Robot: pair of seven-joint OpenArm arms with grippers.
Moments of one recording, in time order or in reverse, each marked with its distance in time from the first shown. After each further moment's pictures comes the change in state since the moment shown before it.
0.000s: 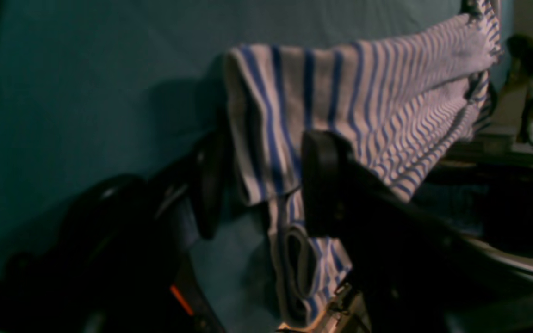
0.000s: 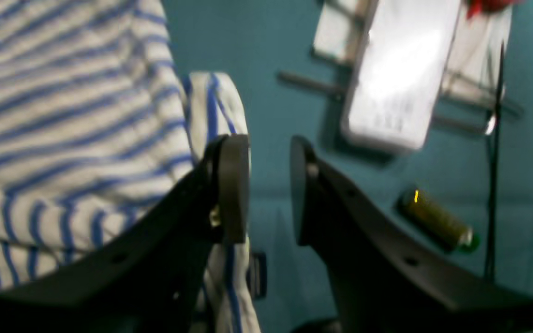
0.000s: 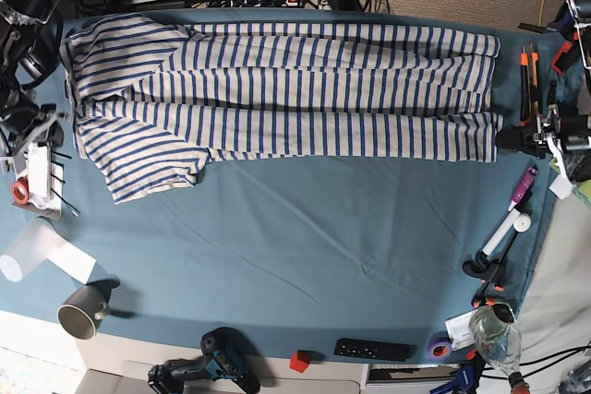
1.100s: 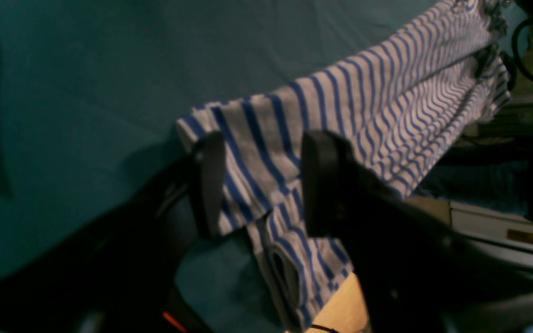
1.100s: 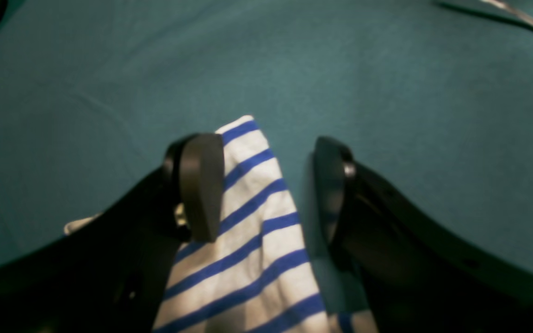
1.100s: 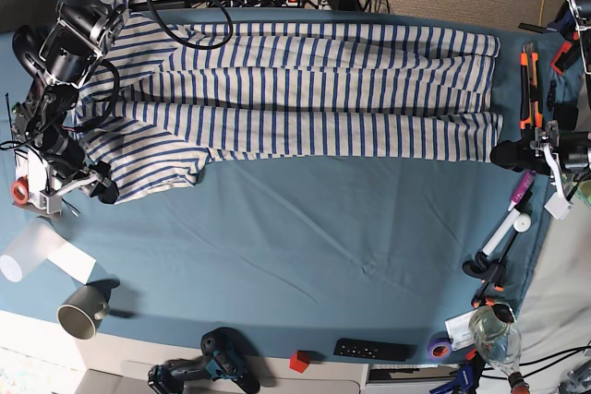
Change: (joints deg) left arm 0.0 -0.1 0.0 9.5 0.2 0.0 0.1; right arm 21.8 -10.8 0.2 -28.7 -4.7 -1.1 12.5
